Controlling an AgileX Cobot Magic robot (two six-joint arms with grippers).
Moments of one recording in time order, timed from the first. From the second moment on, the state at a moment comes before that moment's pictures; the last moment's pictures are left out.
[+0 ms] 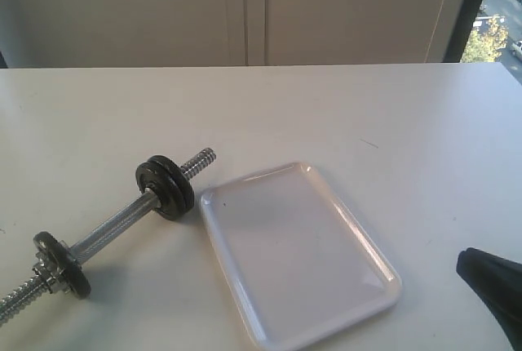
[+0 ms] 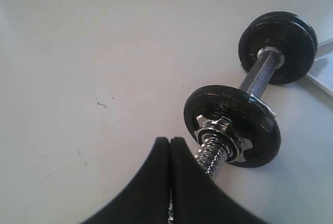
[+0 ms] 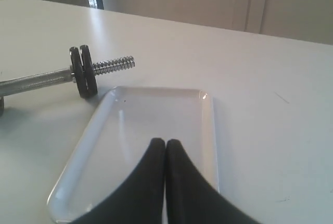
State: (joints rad) left arm -0.10 0.00 0.02 -0.20 0.40 0.15; right arm 0.25 0.24 -0.07 1.12 0.34 -1.08
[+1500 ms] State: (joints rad) left arm -0.10 0.00 0.02 -0.20 0.40 0.15; right arm 0.18 0.01 -0.05 0.79 0.36 -0.79
